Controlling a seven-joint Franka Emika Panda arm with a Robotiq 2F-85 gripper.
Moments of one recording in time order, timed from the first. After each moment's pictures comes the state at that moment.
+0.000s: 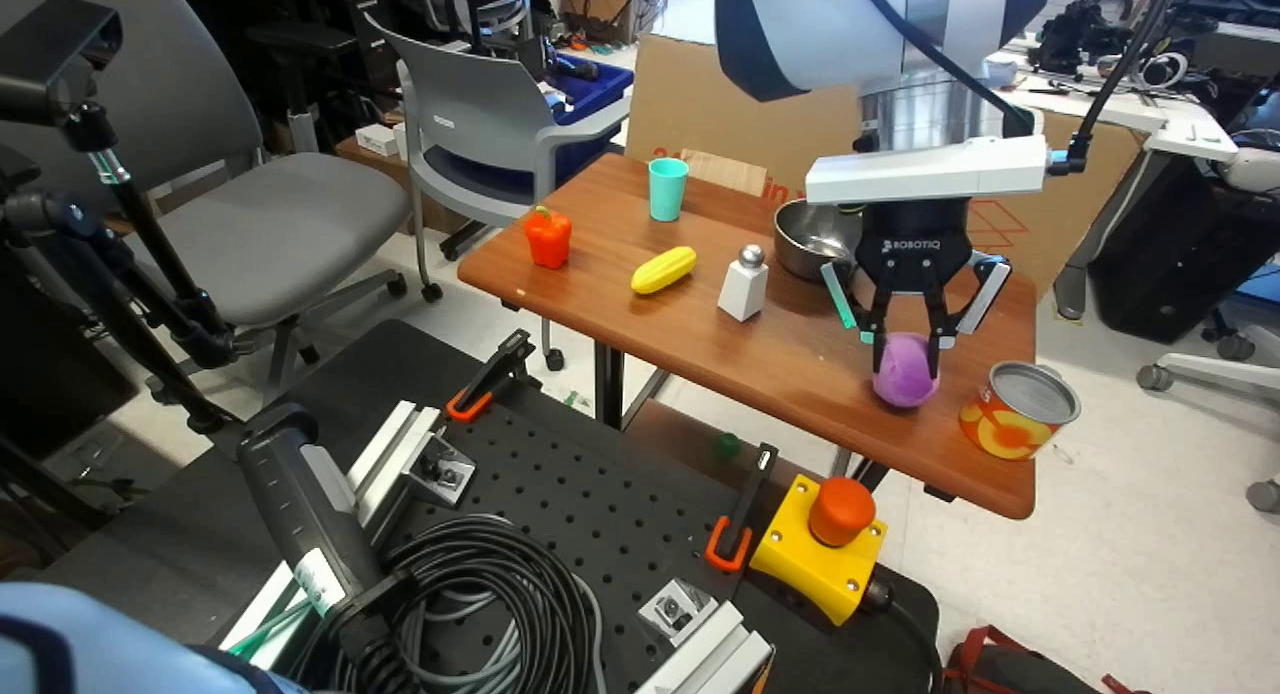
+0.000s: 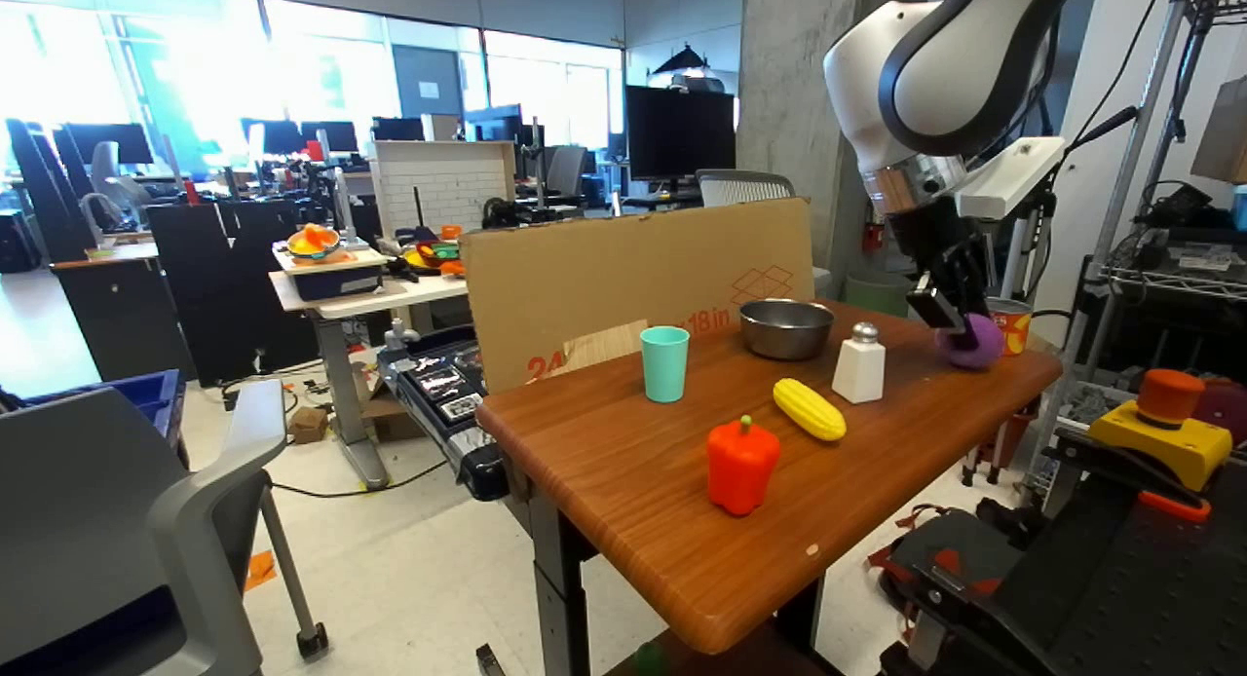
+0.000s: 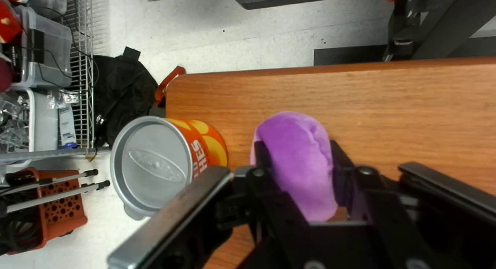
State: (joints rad) arm -0.05 0.46 -0.16 -2.08 -0.49 2.22 0.14
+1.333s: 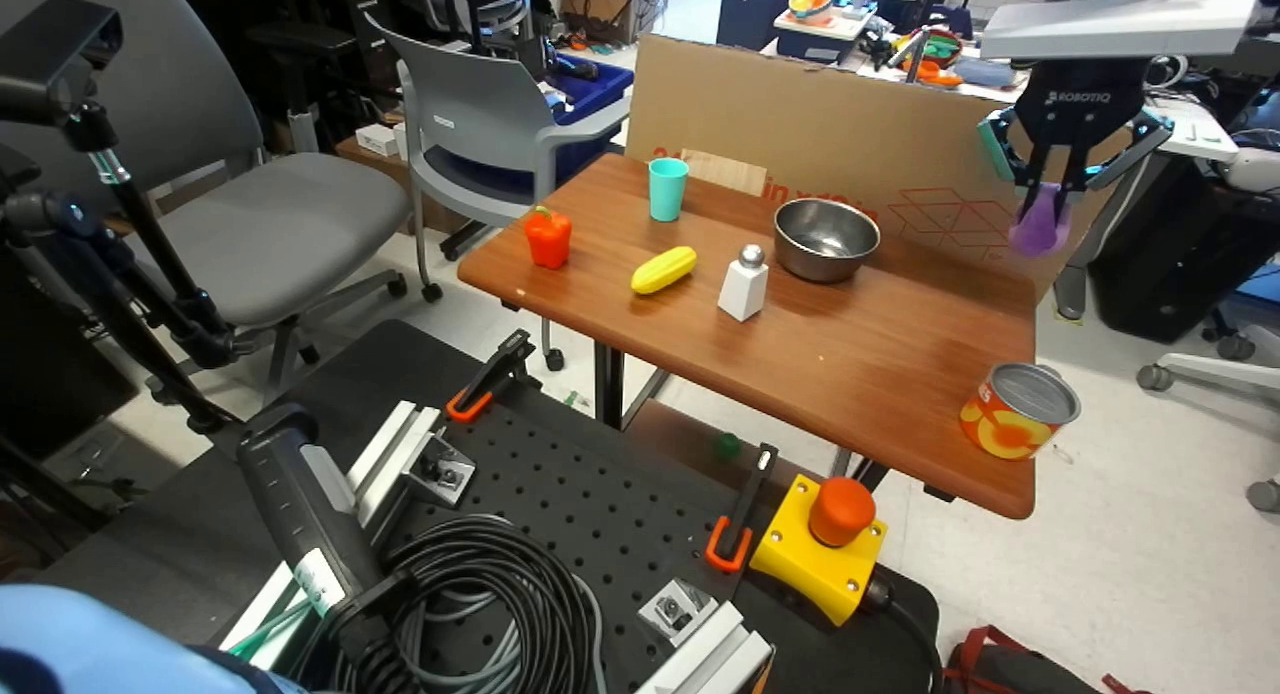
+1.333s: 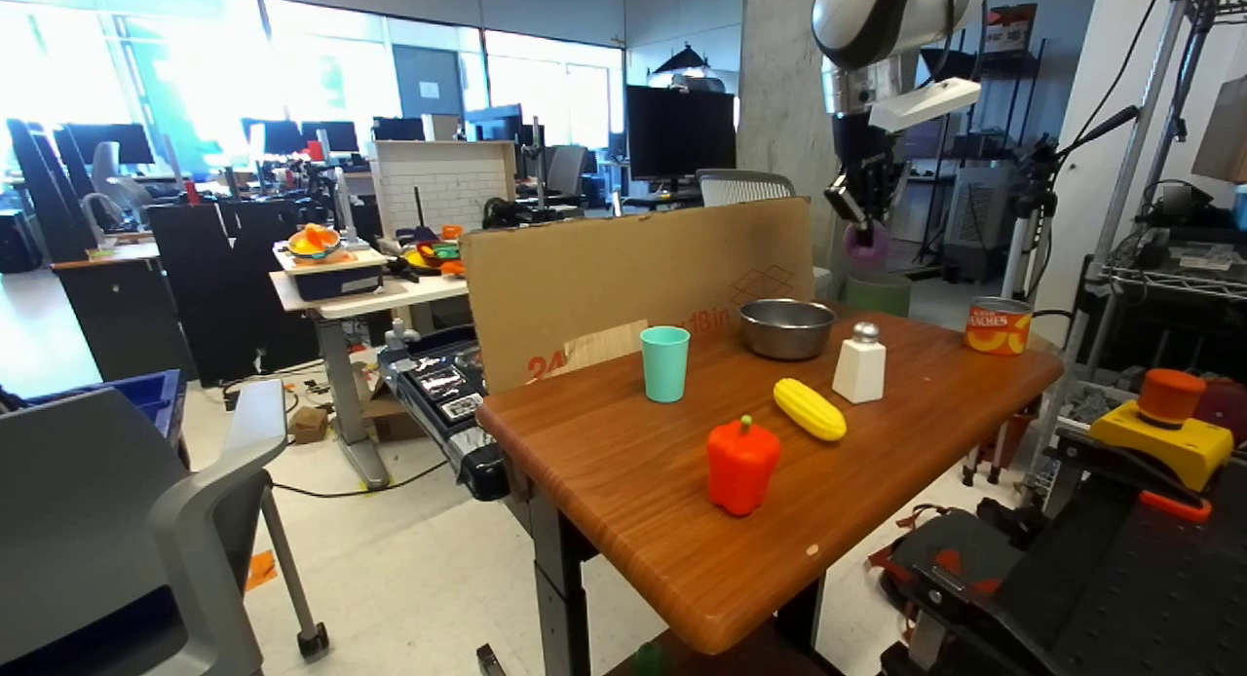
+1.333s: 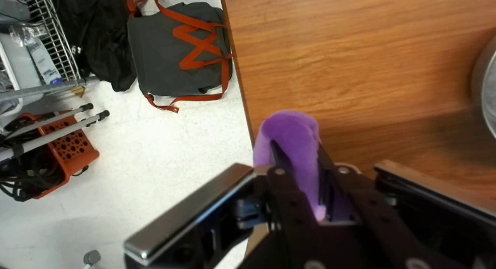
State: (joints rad) arm -0.16 0.64 -0.15 -1.55 -0.23 2.18 0.01
